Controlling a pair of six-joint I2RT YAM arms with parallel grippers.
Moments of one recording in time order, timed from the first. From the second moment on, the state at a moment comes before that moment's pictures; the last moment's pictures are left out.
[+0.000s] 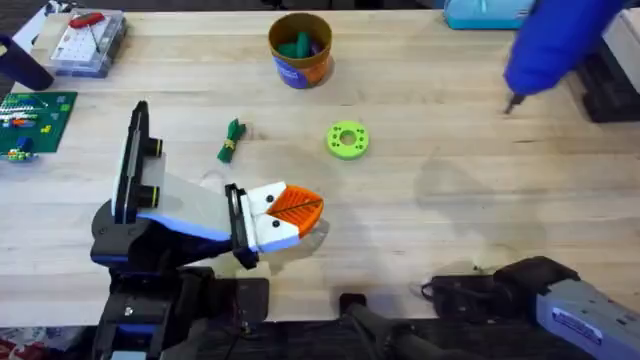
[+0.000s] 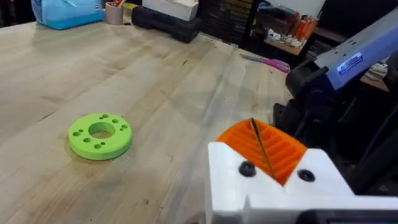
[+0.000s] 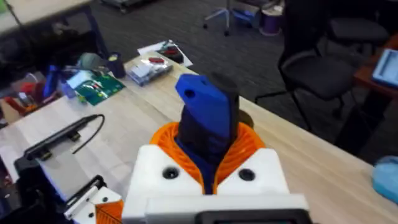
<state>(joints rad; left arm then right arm) -0.03 0.00 0.01 -0.14 1.25 -0.14 0.24 0.96 1.67 -0.93 -0.48 -0.06</state>
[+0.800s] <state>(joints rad) -0.03 0.00 0.01 -0.14 1.26 -0.14 0.63 1.00 1.46 -0.36 -0.59 0.03</state>
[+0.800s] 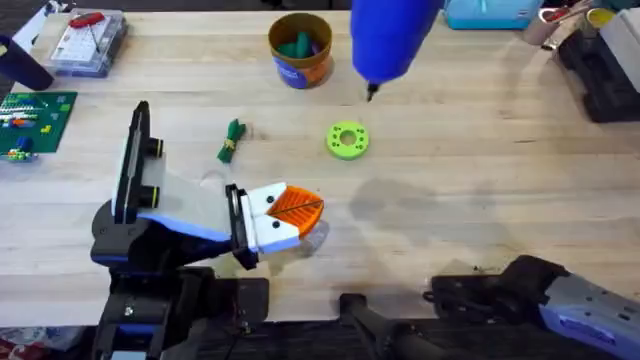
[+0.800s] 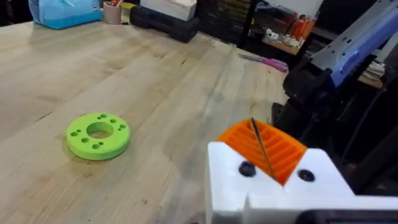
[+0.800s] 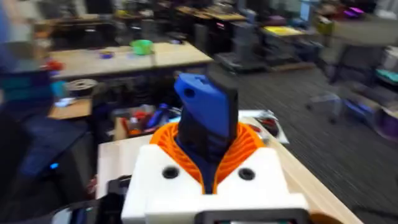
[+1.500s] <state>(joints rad) -0.03 0.00 0.01 -0.14 1.26 -0.14 0.70 1.07 1.46 -0.27 -0.73 0.03</state>
